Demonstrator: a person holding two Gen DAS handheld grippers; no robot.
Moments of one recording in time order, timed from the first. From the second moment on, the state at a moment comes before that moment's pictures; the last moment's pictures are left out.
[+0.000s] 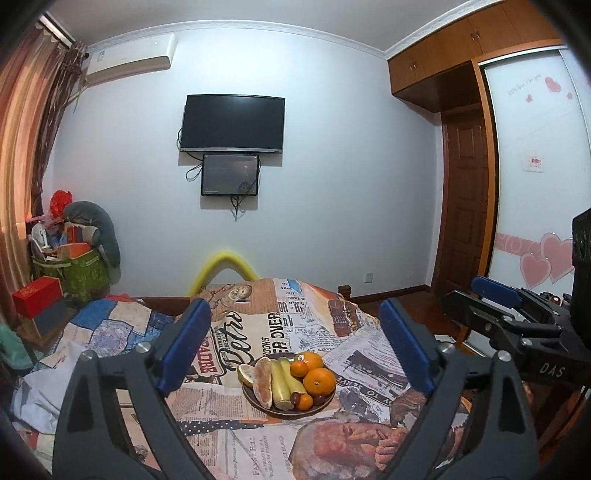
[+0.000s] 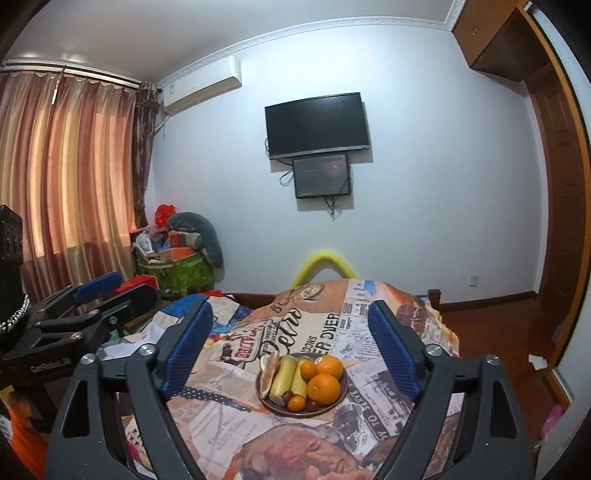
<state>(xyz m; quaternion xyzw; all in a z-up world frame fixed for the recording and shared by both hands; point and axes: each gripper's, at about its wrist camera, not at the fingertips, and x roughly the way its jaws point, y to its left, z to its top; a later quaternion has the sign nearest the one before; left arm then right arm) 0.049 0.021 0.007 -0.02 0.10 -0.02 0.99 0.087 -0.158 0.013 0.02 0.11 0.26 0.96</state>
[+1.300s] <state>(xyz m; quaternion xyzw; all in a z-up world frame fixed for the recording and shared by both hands) 0.049 0.020 0.003 -0.02 0.09 -0.01 1.00 0.074 -0.161 0.018 0.01 0.10 0.24 0.97</state>
